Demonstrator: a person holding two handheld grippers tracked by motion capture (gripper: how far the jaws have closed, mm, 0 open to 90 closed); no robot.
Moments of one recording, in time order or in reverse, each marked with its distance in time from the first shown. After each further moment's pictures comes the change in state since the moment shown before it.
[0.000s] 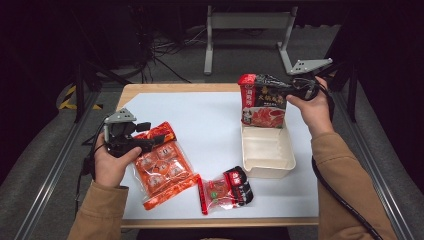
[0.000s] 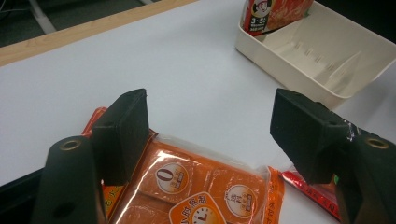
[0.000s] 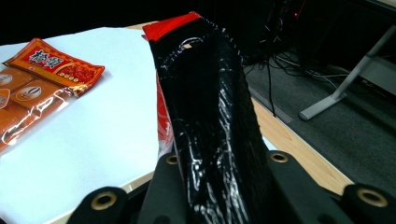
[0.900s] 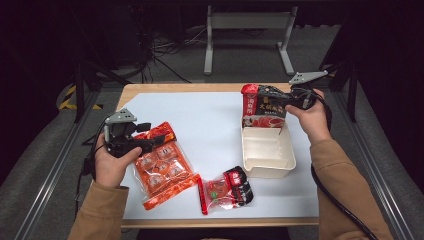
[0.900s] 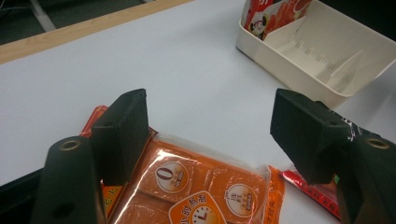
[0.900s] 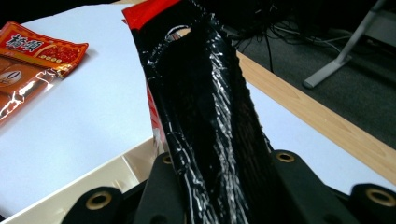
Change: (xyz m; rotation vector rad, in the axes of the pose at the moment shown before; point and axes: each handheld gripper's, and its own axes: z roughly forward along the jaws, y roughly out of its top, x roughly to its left) left arm 0.000 -0.001 0.001 0.006 0.003 -0.011; right arm -0.002 -0.038 0.014 0.072 -0.021 0.123
